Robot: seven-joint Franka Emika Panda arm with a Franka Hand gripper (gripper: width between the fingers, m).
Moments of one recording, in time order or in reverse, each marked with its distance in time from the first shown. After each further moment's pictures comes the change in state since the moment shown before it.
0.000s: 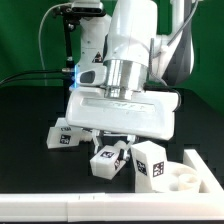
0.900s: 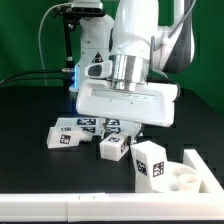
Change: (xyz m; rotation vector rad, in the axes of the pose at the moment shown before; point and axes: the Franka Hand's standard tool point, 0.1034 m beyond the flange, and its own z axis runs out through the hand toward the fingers) arm -0.064 0.018 -0.031 -0.021 -0.098 0.006
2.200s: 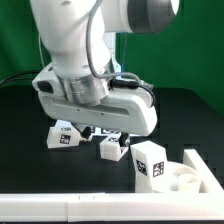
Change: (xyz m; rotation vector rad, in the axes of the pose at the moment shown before) arm 0.074 0.004 -0.005 0.033 -0.839 -0.010
